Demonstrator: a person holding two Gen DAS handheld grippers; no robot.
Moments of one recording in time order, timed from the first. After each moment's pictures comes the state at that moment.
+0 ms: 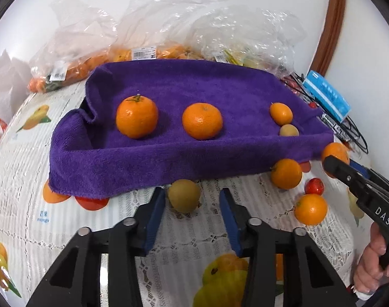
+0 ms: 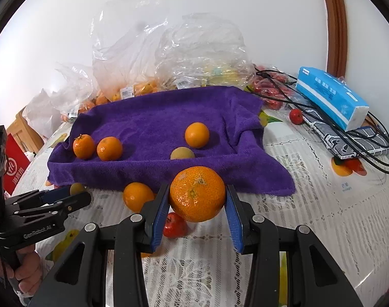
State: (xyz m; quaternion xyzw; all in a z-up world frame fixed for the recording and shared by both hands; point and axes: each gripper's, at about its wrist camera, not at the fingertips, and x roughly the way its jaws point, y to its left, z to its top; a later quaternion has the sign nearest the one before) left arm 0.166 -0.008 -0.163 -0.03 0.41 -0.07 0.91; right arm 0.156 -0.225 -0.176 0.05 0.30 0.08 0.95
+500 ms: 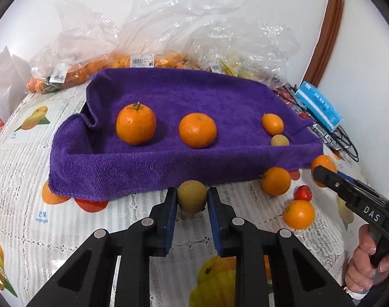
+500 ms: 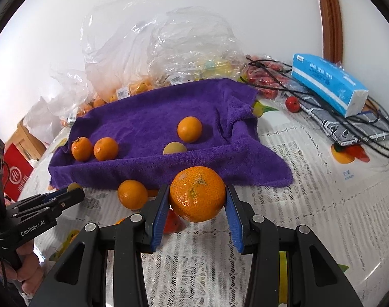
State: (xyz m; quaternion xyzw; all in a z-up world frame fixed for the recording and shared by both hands) left arm 0.158 0.002 -0.156 -0.06 0.39 -0.09 0.92; right arm 0.159 -0.239 -0.181 0.08 0.32 0.09 0.94
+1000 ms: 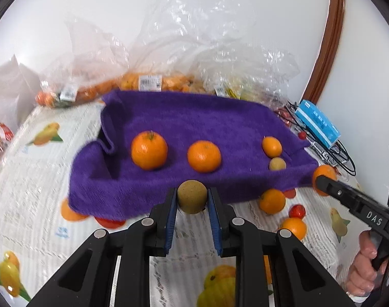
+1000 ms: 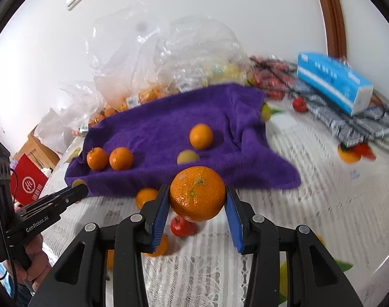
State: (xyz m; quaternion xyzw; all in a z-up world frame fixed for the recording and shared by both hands) left arm 0.155 0.013 -0.128 -0.06 0.35 -0.07 0.93; right arm 0.156 -0.238 -0.163 0.11 0.31 0.12 0.94
